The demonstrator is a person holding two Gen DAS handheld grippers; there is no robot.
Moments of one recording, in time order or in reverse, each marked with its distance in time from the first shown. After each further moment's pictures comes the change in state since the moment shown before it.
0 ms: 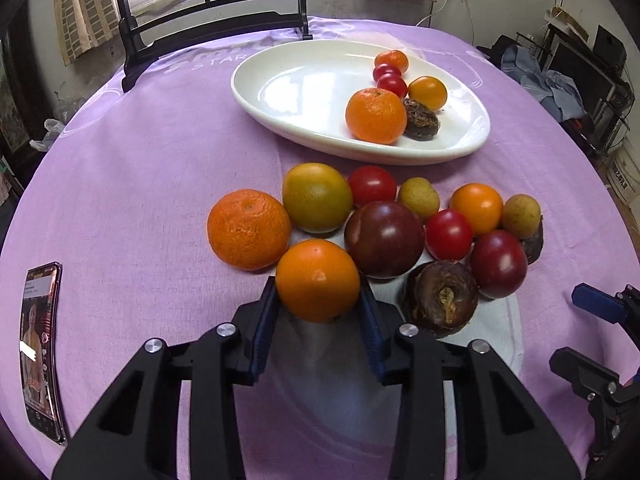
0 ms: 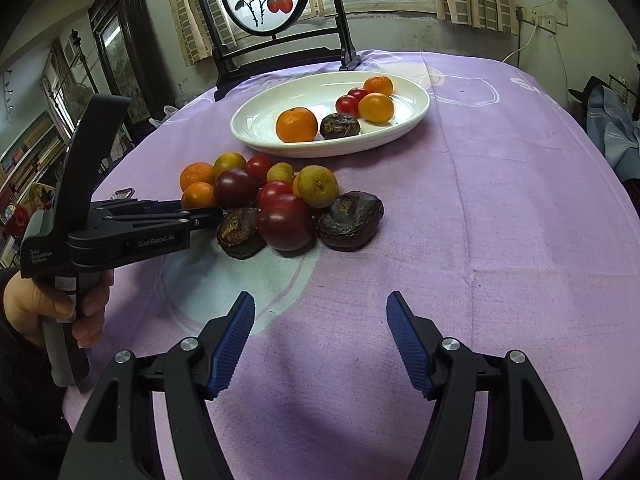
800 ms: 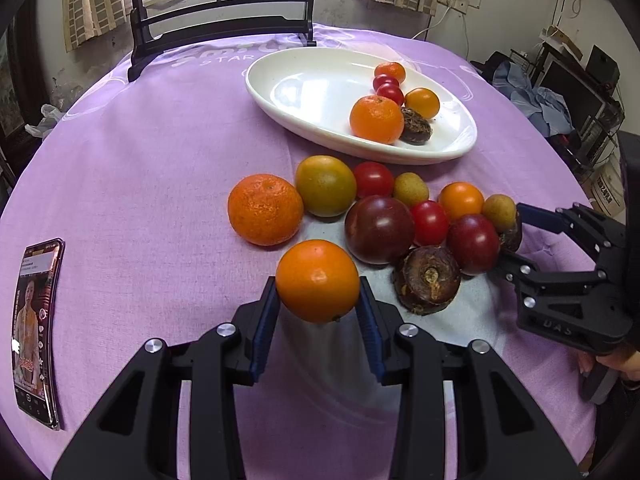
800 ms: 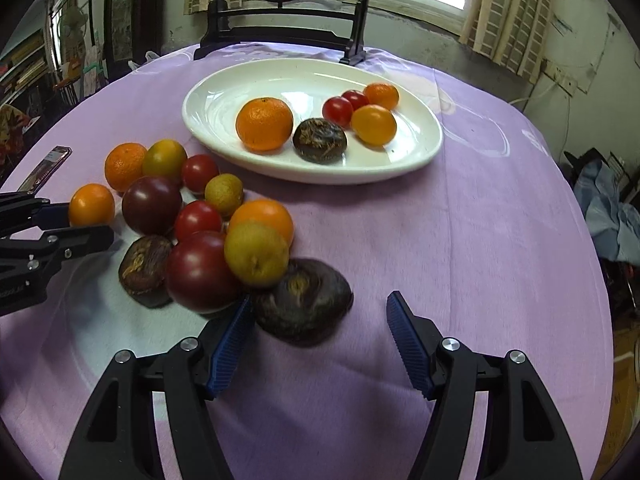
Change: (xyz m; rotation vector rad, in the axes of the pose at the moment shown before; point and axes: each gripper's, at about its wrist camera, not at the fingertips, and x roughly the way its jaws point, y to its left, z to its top) left arm -0.016 0.014 -0.014 -0.040 -0.023 -0.059; right arm 0.059 0.005 0.051 -0.245 0.044 -0.196
